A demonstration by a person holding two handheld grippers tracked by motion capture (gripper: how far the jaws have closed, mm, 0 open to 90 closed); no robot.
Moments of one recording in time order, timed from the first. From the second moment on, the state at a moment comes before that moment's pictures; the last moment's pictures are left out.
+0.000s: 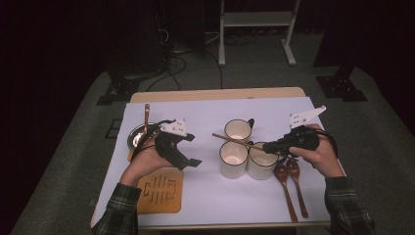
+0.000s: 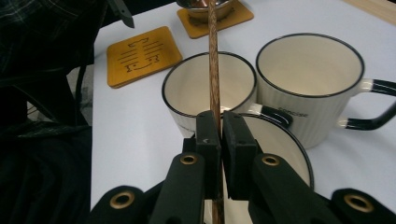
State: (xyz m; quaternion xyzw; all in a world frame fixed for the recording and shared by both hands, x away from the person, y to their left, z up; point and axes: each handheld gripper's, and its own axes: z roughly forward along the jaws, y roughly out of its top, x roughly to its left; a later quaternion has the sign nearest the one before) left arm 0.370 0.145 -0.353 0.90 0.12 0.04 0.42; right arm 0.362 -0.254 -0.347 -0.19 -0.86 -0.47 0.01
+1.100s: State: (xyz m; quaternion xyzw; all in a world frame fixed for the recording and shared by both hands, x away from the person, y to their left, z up) left arm 0.370 0.142 -0.348 0.90 0.11 0.03 0.42; right arm 0.359 -0.225 -0.351 -0.16 -0.87 -0.46 0.04
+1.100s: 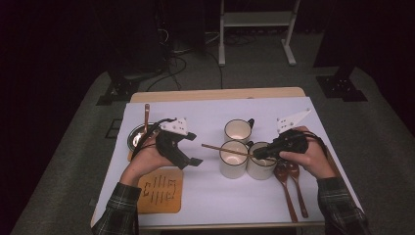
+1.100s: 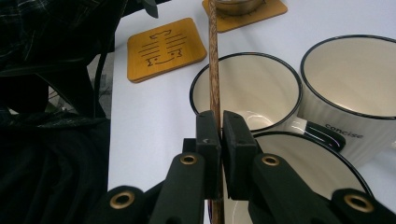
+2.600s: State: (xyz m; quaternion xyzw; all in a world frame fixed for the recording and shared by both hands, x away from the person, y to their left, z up) left arm 0.372 0.115 -0.334 0.91 0.06 0.01 0.42; right arm 0.373 -0.182 -0.344 -0.11 -0.89 -0.44 0.05
